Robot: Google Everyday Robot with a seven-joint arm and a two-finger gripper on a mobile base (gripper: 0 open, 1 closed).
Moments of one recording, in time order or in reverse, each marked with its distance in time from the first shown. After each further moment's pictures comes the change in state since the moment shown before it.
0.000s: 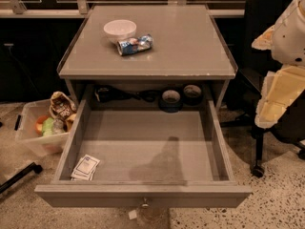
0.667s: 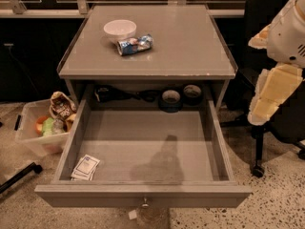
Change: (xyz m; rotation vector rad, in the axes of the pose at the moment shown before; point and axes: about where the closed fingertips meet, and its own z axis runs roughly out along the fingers) arm -0.008 -0.004 0.003 0.007 -0.037 0.023
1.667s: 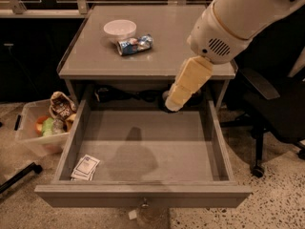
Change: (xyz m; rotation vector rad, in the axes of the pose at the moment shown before) arm -0.133 0.003 0.043 -0.051 -0.248 0.088
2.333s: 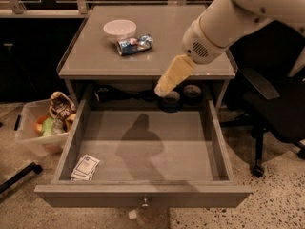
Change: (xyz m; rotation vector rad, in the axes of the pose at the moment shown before) arm 0.004 -0.062 0.056 0.057 -0.055 0.159
